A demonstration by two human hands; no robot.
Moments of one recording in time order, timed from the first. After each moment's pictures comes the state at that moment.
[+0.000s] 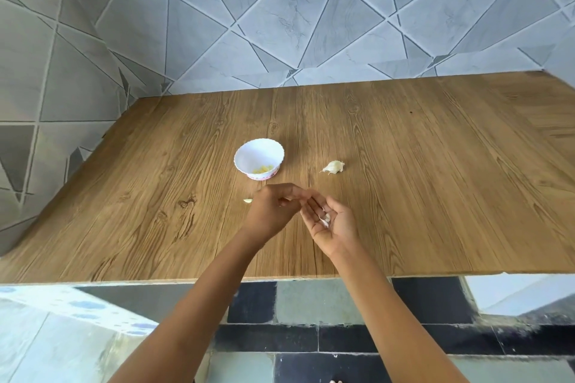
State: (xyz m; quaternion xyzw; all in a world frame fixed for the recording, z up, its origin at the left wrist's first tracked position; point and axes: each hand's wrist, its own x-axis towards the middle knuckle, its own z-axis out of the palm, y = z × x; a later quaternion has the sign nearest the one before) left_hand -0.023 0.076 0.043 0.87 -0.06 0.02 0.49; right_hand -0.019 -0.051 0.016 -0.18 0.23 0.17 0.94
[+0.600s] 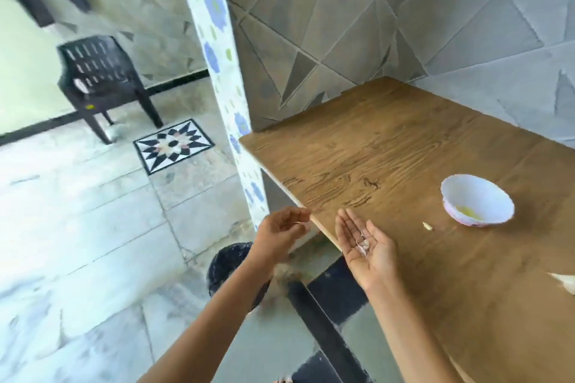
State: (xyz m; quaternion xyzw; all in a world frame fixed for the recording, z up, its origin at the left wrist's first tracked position) left_hand -0.200 0.194 0.023 0.65 0.38 0.25 0.61; right_hand -0.065 0.093 0.008 -0.28 0.12 0.51 0.80
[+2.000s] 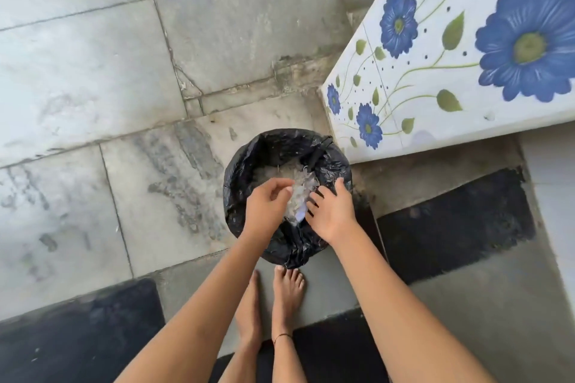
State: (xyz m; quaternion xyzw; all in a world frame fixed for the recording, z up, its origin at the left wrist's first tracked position) left_hand -0.315 0.523 -0.573 0.42 0.66 0.17 0.59; right_hand -0.192 0.506 -0.576 -0.60 0.22 0.65 0.41
